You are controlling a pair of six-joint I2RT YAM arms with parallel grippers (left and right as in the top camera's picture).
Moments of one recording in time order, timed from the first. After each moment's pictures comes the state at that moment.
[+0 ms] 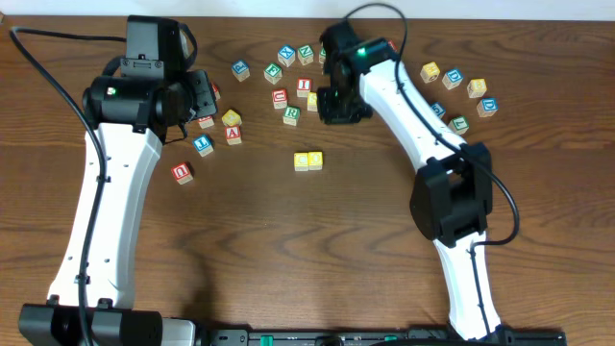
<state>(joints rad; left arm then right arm) -0.08 1.57 1.62 -1.04 -0.01 -0.33 0.45 2.37 2.20 -1.20 -0.14 0.34</state>
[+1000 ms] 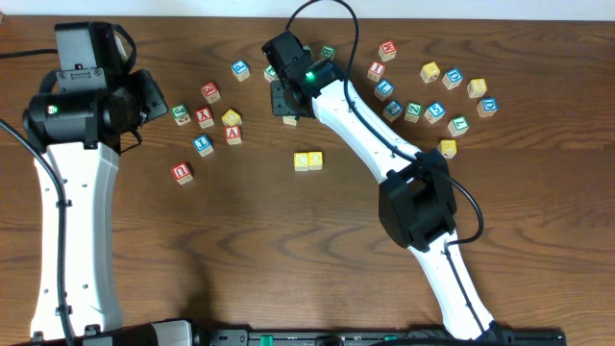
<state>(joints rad) 0.10 1.49 1.62 -1.07 -0.05 -0.33 0.62 2.47 2.28 -0.90 0.10 0.54</state>
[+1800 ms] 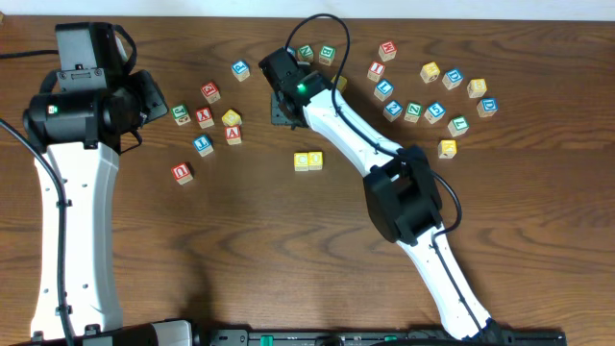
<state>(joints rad) 0.10 1.49 1.62 -1.07 -0.05 -0.33 0.63 2.59 2.28 -0.84 0.13 0.61</state>
